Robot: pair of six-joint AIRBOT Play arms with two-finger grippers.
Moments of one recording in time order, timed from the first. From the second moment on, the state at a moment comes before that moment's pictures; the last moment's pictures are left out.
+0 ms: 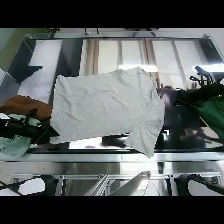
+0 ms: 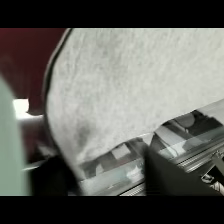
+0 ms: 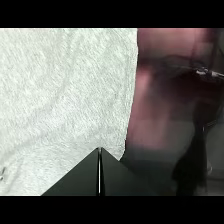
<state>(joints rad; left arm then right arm) 0.52 -1.45 0.71 1.04 -1.35 -1.12 -0.20 -1.30 1.08 -1.12 1.21 1.38</state>
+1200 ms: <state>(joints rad) 0.52 -1.50 0.81 0.89 -1.44 -1.01 -0.29 -1.57 0.76 -0.66 1.11 1.04</state>
